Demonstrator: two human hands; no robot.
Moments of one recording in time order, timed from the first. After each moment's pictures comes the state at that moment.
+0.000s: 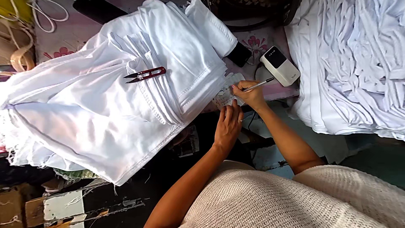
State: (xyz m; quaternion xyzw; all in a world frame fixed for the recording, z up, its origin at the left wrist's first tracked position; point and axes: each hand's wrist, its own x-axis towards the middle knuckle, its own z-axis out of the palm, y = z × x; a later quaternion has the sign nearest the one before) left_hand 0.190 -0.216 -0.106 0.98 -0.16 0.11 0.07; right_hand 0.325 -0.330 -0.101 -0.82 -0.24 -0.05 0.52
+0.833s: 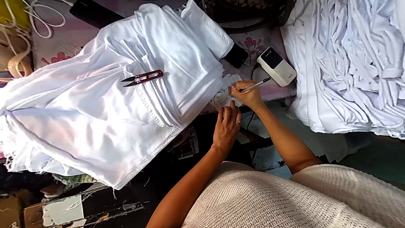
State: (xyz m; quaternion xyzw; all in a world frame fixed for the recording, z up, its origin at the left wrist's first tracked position) left_hand 0.190 -0.216 -0.107 0.98 -0.15 0.11 0.08; right_hand 0.329 -0.331 -0.104 -0.80 -0.27 -0.06 0.53
